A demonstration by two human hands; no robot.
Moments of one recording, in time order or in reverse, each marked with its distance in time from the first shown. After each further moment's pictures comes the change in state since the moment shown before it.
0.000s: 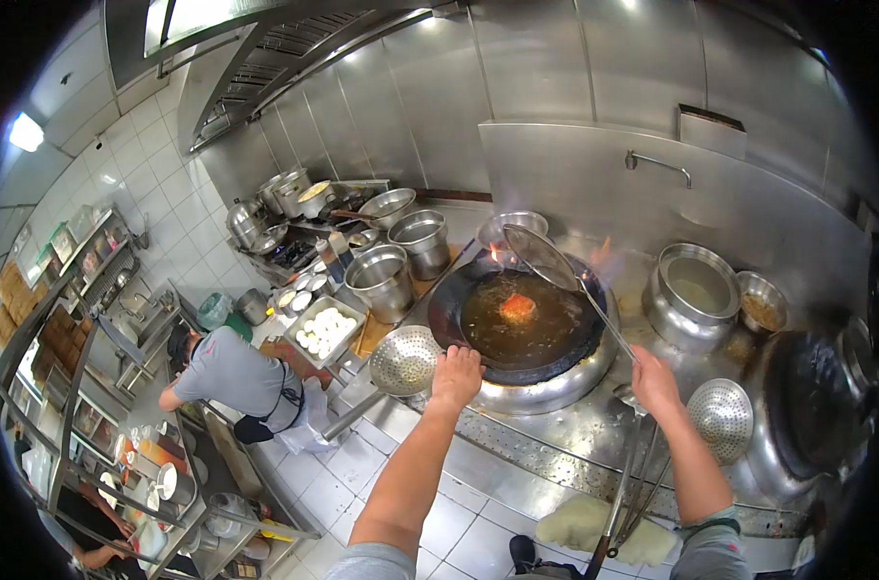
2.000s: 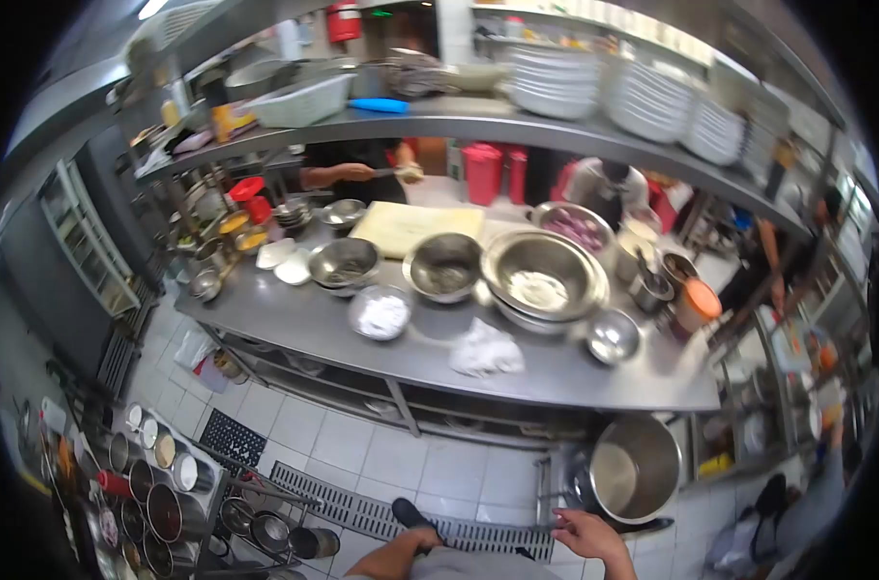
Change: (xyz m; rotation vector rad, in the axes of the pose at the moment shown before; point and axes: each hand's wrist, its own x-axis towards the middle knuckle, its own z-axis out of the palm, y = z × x) left_hand -0.781 0.632 0.152 -1.275 0.254 -2.359; right_hand -0.650 -0.292 0.046 -0.059 1.965 2.375
